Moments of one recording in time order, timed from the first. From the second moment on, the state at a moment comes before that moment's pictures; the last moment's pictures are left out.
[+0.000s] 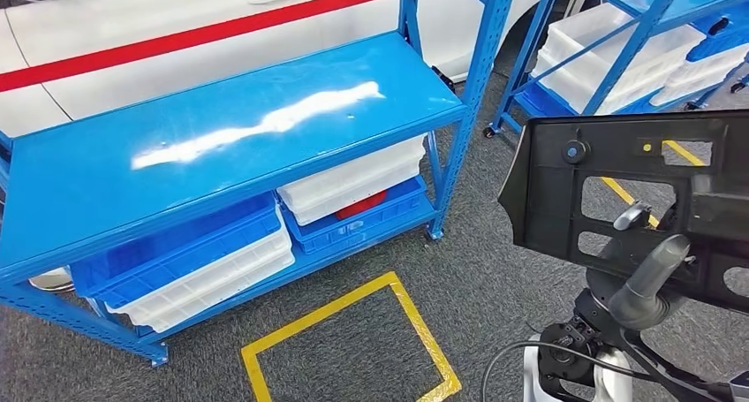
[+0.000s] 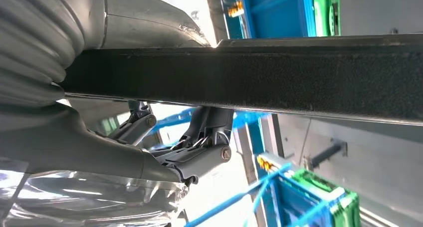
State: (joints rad) left arm -0.20 -0.13 -1.37 -0.15 0.93 0.08 -0.04; right arm 0.00 0.26 -0.10 -1.95 -0.46 0.19 -0.66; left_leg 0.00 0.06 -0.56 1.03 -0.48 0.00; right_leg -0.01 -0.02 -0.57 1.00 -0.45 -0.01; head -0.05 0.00
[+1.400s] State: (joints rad) left arm -0.19 -0.12 -1.39 -0.15 0.96 0.08 -0.05; right arm -0.03 0.28 -0.12 -1.94 -0.43 0.14 -0.66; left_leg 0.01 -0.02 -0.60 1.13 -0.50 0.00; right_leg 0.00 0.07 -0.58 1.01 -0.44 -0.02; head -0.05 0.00
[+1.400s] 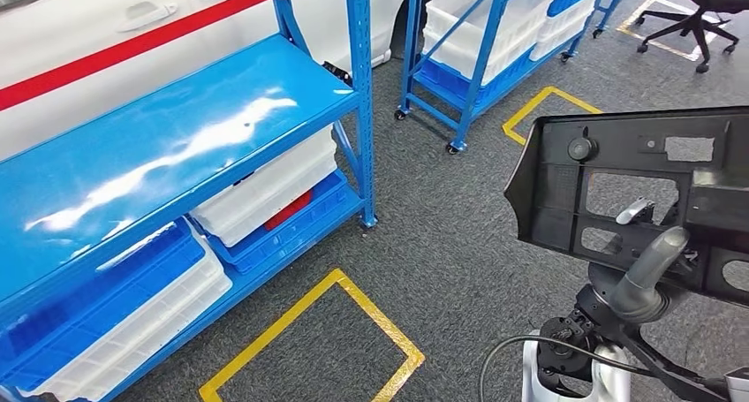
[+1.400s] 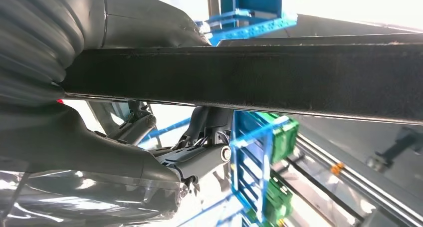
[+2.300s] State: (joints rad) left arm -0.18 -0.11 -1.39 -0.15 0.99 0.09 -0.04; right arm 0.00 0.27 -0.12 -1.95 -0.45 0.14 -0.67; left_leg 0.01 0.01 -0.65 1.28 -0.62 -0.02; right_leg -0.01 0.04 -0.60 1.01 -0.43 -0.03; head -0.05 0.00
